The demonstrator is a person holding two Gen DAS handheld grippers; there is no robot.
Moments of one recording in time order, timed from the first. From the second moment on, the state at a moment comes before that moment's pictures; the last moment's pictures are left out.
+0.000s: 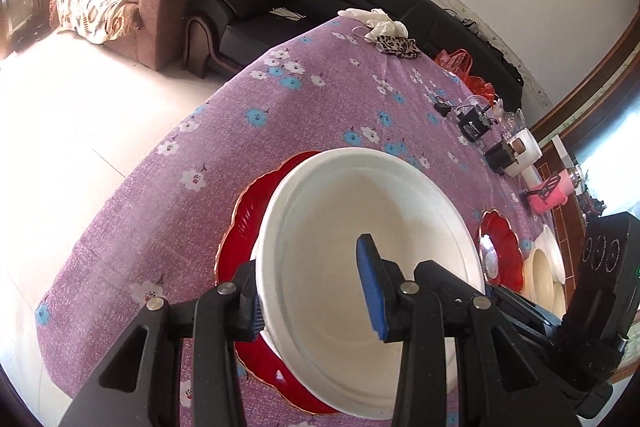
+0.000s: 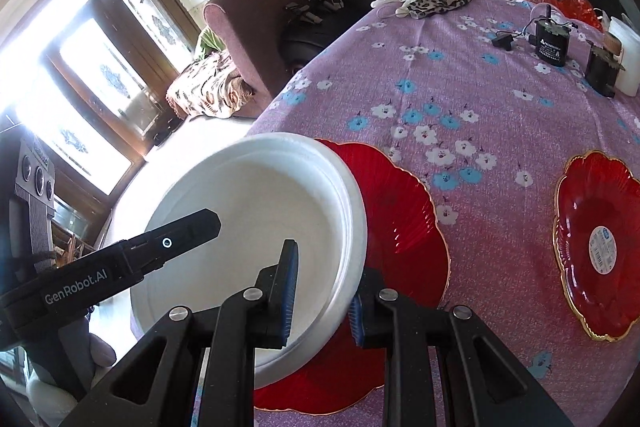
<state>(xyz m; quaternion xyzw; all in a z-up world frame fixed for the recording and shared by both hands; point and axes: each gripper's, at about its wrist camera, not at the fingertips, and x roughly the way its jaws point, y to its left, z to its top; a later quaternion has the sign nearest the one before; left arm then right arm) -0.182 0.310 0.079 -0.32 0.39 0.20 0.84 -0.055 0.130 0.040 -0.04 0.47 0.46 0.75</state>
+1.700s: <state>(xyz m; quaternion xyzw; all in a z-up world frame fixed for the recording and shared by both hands) -0.228 0.253 0.095 -0.18 0.29 0.32 0.88 -0.077 0.037 0.065 -0.02 0.32 0.41 0.85</state>
